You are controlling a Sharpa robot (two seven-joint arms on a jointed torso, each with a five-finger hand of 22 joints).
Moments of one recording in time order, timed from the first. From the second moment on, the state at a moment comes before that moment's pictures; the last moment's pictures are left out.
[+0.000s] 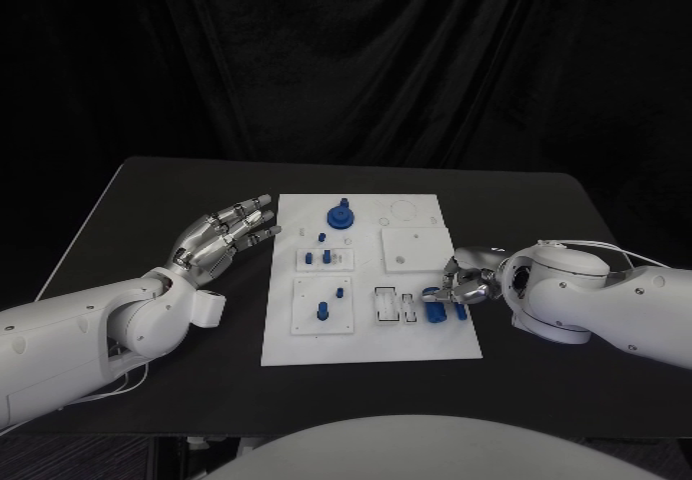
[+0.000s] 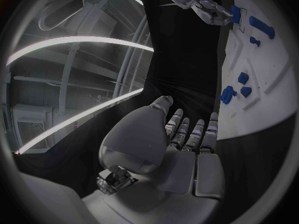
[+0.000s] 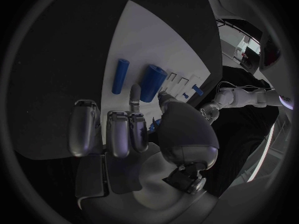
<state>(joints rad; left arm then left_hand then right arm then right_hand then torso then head) 1.09 -0.95 -0.21 1.47 0.00 0.02 0.68 1.45 0.19 0.06 0.10 0.49 0.45 0.13 0.06 0.06 0.09 0.11 0.31 0.04 0.12 0.23 0.17 0.03 0.12 0.24 0.29 0.06 0.31 1.19 -1.01 -0.25 1.75 -1.33 -0.13 -0.49 0.95 -0.04 0.12 0.29 0.08 0.92 0.02 0.66 0.55 1.47 -0.04 1.57 1.31 1.47 -0.09 1.54 1.31 0.07 1.47 0.01 1.32 1.31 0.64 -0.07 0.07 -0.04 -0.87</state>
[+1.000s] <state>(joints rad) 1.08 -0.95 -0.21 1.47 0.00 0.03 0.68 1.45 0.19 0.06 0.10 0.49 0.45 0.13 0.06 0.06 0.09 0.11 0.31 0.04 0.11 0.24 0.17 0.03 0.12 0.24 0.29 0.06 0.31 1.17 -0.99 -0.25 1.73 -1.25 -0.13 -0.47 1.11 -0.10 0.21 0.28 0.72 0.91 0.03 0.62 0.60 1.47 -0.05 1.57 1.31 1.47 -0.11 1.53 1.31 0.05 1.46 0.00 1.36 1.31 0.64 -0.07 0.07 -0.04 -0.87</state>
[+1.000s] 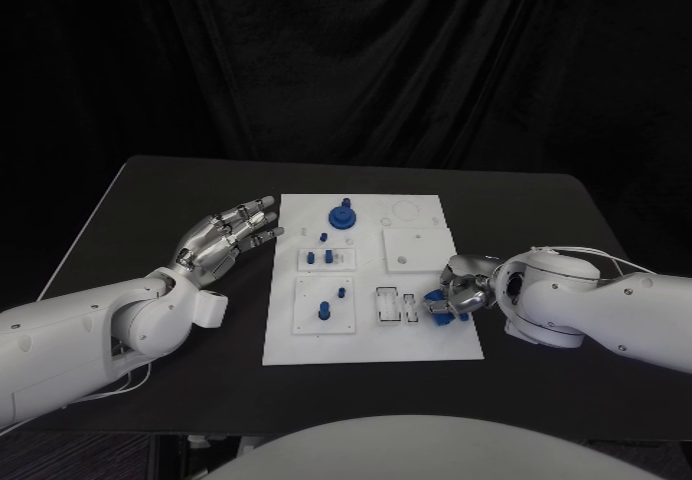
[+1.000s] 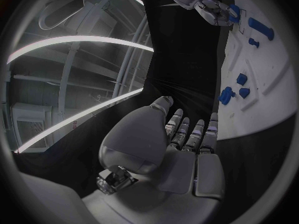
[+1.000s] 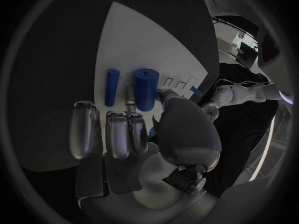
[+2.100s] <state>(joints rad) 1.08 -0.94 -0.21 1.46 0.00 0.04 0.67 1.45 0.19 0.07 0.10 0.49 0.45 0.13 0.05 0.06 0.09 0.11 0.31 0.04 0.11 0.24 0.17 0.03 0.12 0.24 0.29 0.06 0.31 1.20 -0.91 -0.25 1.73 -0.90 -0.25 -0.36 1.01 -0.06 0.26 0.29 0.44 0.86 0.03 0.64 0.68 1.47 -0.04 1.57 1.31 1.47 -0.11 1.52 1.31 0.05 1.47 0.01 1.32 1.31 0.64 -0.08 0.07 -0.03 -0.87</state>
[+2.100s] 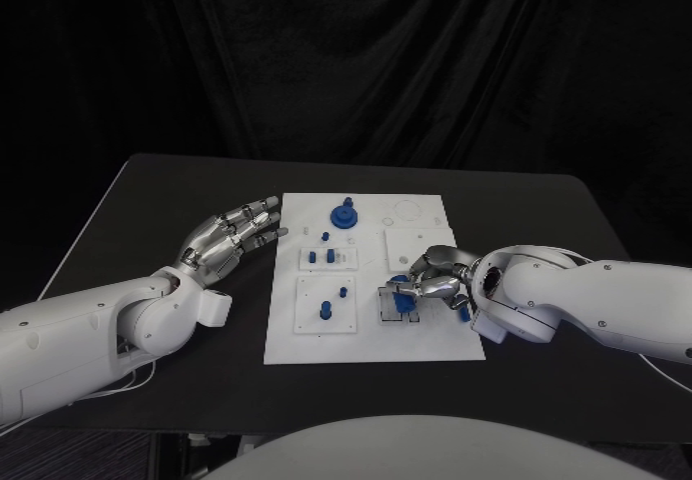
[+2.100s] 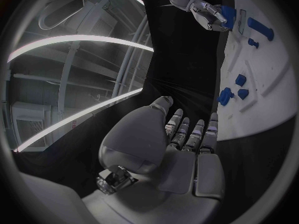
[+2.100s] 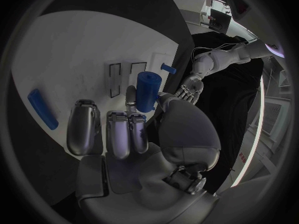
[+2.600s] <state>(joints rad) 1.08 -0.94 -0.21 1.46 0.00 0.04 0.67 1.45 0.19 0.07 0.10 0.49 0.45 0.13 0.05 0.06 0.09 0.11 0.31 0.04 0.11 0.24 0.17 0.03 0.12 0.24 0.29 0.06 0.31 1.19 -0.89 -0.25 1.72 -0.93 -0.21 -0.38 0.98 -0.05 0.20 0.29 0.30 0.85 0.03 0.62 0.68 1.47 -0.04 1.57 1.31 1.47 -0.10 1.52 1.31 0.05 1.46 0.01 1.31 1.31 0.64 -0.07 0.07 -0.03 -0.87</state>
